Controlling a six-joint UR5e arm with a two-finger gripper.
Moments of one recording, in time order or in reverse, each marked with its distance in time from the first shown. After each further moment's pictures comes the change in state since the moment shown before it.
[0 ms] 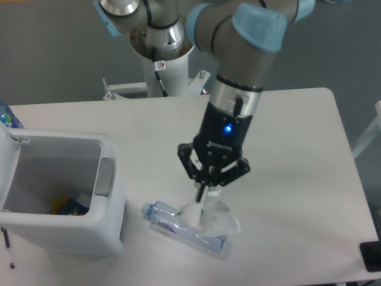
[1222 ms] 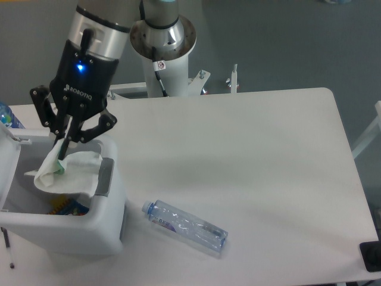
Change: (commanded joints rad) arm -0.232 0.074 -0.068 0.012 0.003 -0.114
